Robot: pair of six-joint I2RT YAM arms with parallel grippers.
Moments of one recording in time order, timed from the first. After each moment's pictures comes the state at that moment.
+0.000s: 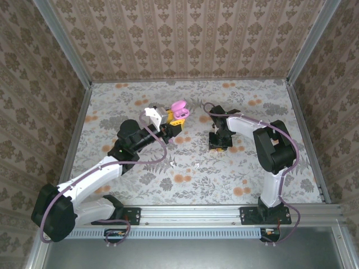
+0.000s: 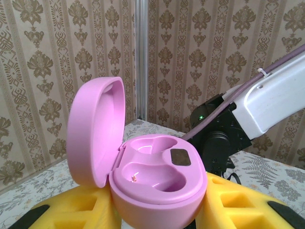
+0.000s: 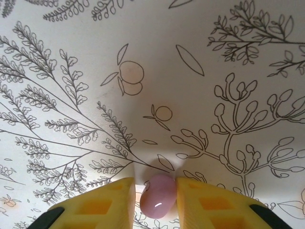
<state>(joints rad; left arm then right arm) -0.69 1.12 0.68 0.53 0.40 -0.06 0.39 1.92 1.26 -0.85 -0.14 0.47</state>
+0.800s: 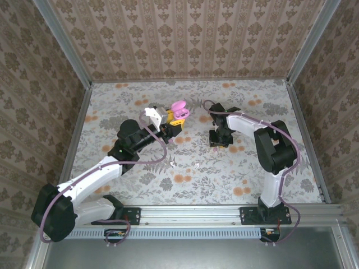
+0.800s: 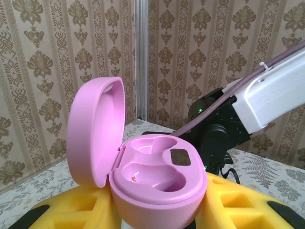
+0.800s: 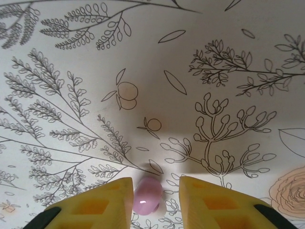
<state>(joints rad) -0.69 1.12 0.68 0.53 0.39 -0.05 0.40 1.92 1.30 -0.87 -0.08 0.45</state>
